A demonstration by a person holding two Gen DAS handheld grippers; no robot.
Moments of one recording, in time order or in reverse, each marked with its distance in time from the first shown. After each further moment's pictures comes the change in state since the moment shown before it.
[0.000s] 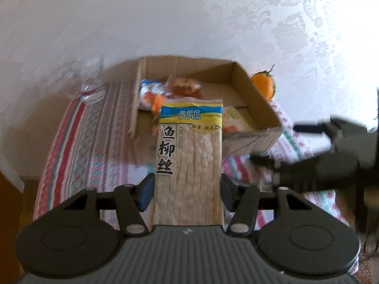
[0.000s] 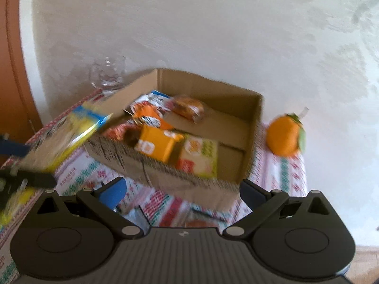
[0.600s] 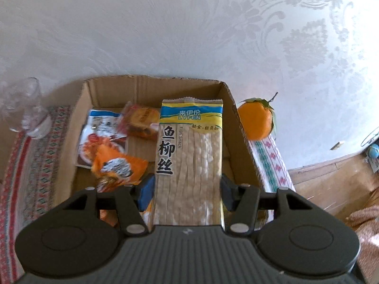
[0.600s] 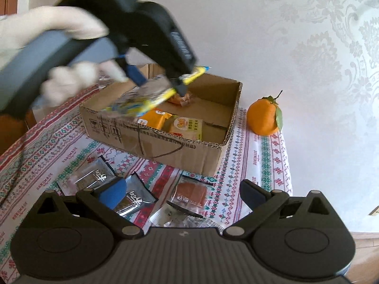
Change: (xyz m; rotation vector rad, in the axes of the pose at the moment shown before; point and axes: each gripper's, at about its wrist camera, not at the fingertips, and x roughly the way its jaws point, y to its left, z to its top) left arm 0.112 -0.049 0.120 -0.085 0.119 -0.044; right arm -0.031 -0.004 -0.037 0.026 -0.028 -0.029
